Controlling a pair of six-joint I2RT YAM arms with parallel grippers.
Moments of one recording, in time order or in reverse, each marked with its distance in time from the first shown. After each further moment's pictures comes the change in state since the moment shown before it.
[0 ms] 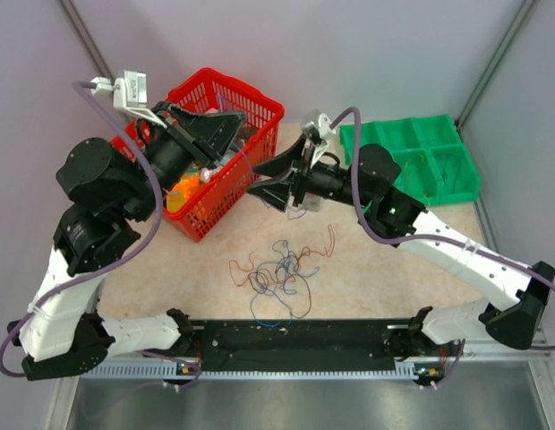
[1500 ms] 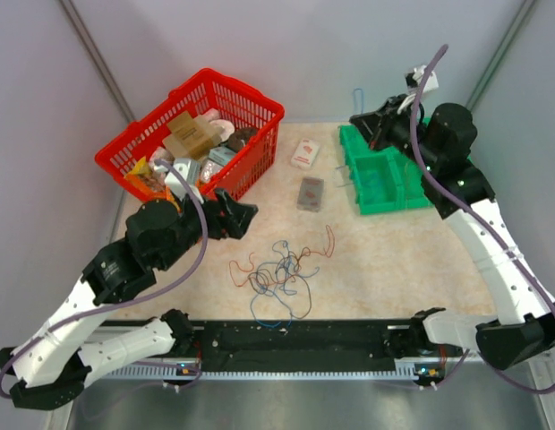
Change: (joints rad) left arm 0.003 -0.303 -0.623 -0.151 -0.082 -0.004; right arm -0.525 -0.108 0.066 -0.348 0.143 0.014
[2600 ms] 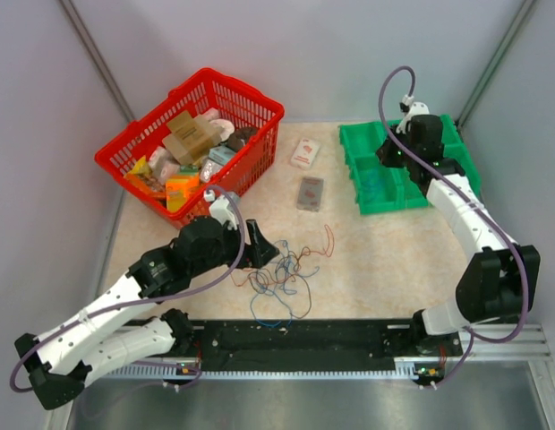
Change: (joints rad) left arm 0.005 -0.043 -0.402 0.059 0.257 -0.219; right arm -0.255 0.276 -0.146 -0.056 0.164 -0.080
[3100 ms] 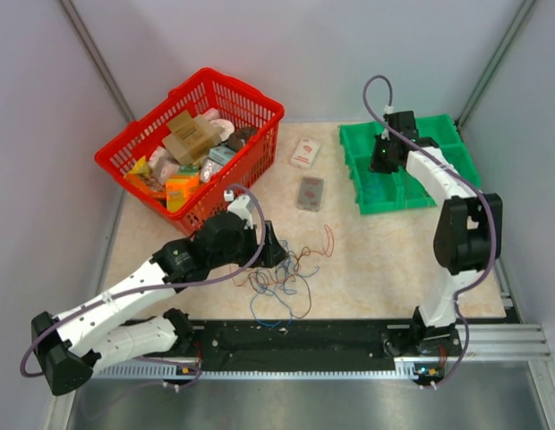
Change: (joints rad) left arm 0.000 0.149 -0.013 0.057 0.046 -0.001; right arm 0.000 0.327 0.221 -0.286 0.036 0.090
